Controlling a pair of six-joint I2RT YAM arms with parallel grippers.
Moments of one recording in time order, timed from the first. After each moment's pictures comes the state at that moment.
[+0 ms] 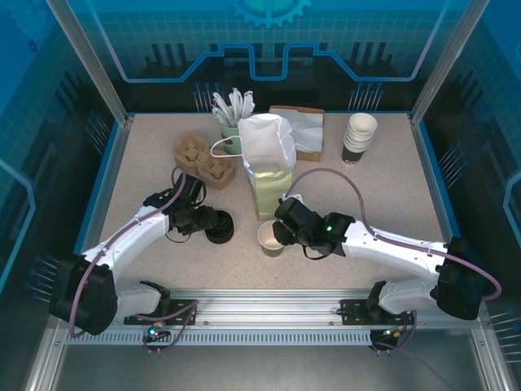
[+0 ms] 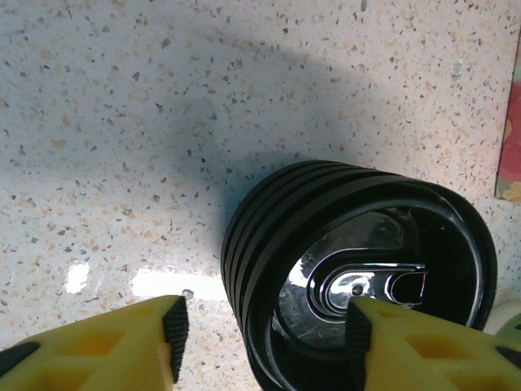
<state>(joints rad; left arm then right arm) -0.32 1.25 0.79 -0.74 0.06 -0.64 0.99 1.29 0.90 -0.56 0.25 0.68</state>
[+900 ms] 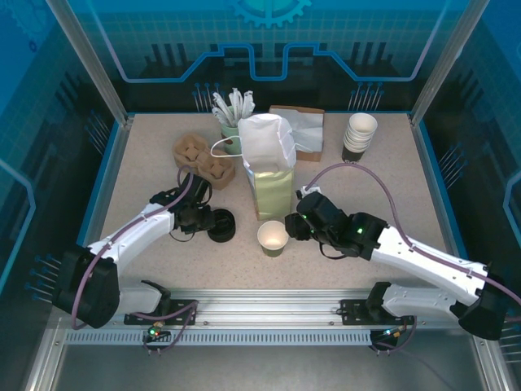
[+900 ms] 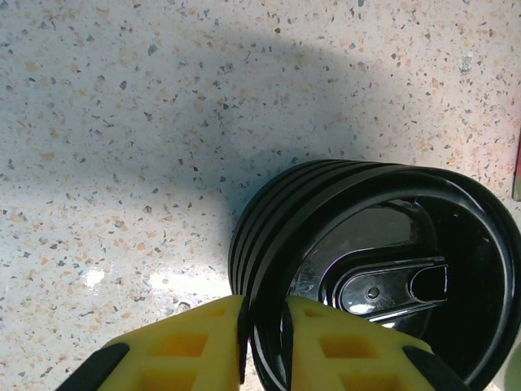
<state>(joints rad) -0.36 1.30 0.81 -0.73 0.01 -0.64 0.95 1.08 0.93 -0.69 0.26 0.66</state>
